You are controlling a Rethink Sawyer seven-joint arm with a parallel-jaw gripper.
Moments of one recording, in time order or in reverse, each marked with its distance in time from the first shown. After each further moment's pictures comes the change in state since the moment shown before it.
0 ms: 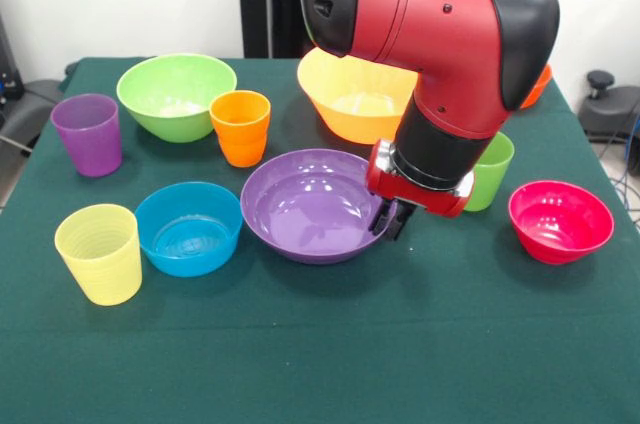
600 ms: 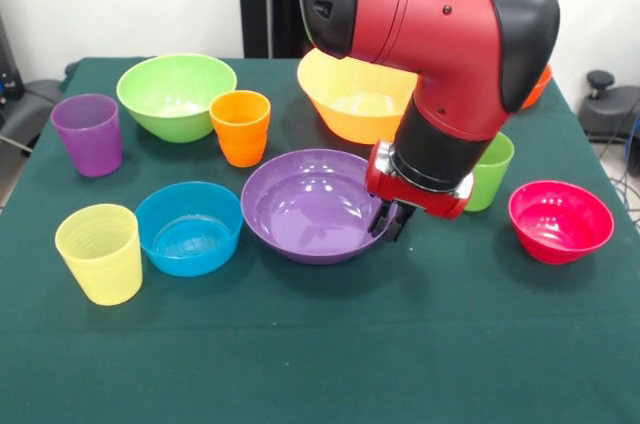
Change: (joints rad) arm -0.001 0.004 -0.001 -0.009 0.000 0.003 0.000
